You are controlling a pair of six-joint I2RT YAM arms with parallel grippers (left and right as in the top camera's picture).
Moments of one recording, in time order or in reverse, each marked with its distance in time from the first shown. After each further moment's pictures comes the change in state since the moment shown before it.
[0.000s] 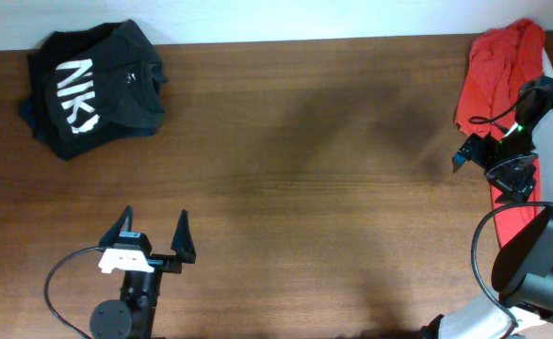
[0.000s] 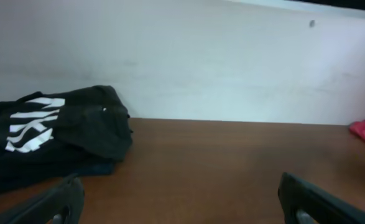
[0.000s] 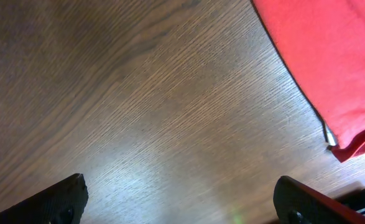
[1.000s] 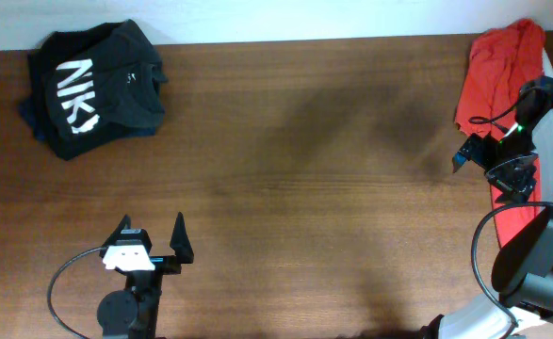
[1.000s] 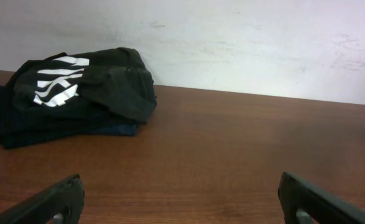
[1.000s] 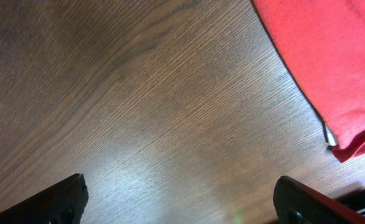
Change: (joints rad) left arm 0.000 -0.003 -0.048 -0.081 -0.094 0.000; right arm 0.000 0.000 0.000 0.000 0.000 0.000
